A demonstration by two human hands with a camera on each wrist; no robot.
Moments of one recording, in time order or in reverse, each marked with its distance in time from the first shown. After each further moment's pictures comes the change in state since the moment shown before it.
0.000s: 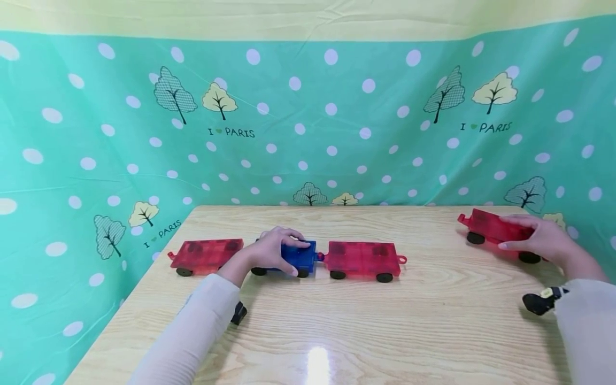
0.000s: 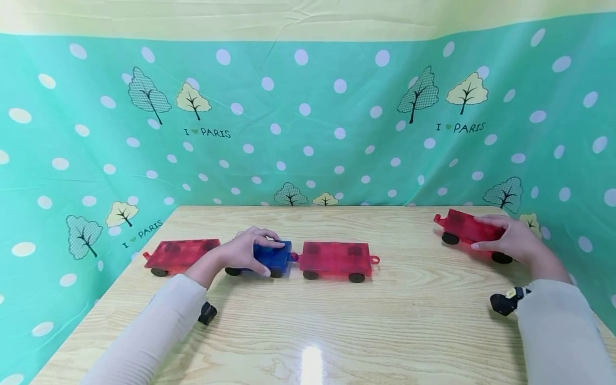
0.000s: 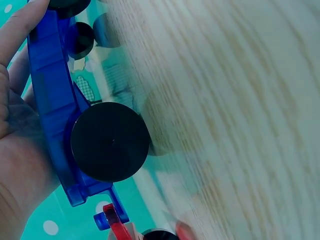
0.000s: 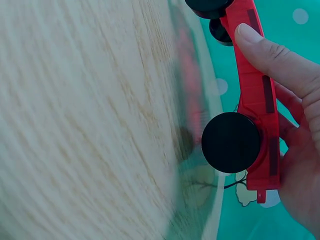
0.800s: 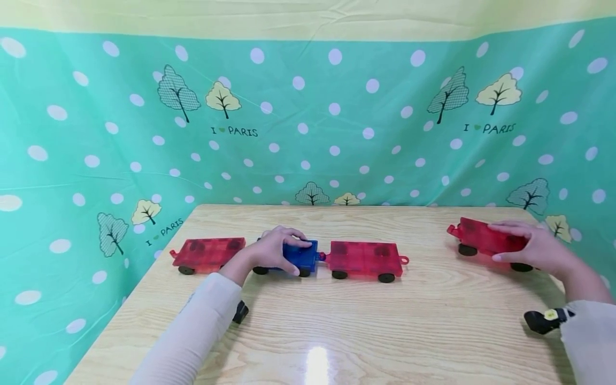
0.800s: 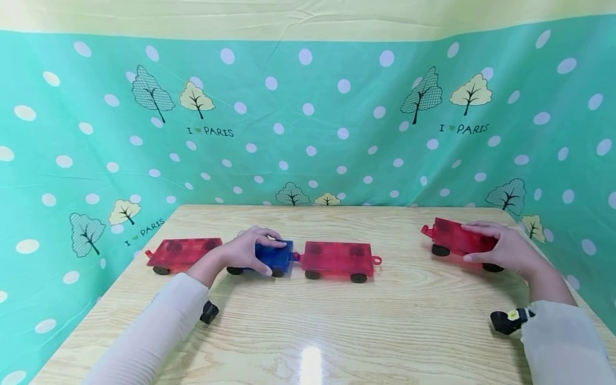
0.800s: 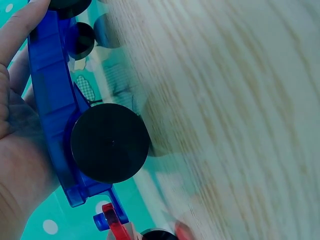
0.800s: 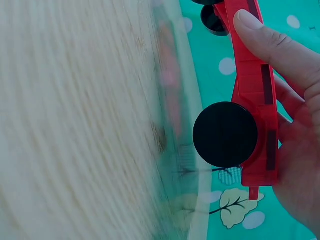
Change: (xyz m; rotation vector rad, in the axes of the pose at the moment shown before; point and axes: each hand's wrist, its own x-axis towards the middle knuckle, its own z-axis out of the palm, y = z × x) left_hand -0.001 -0.002 0.000 -0.022 -0.008 -0.021; right_hand -0.019 -0.028 0.017 -0.034 0.055 -0.171
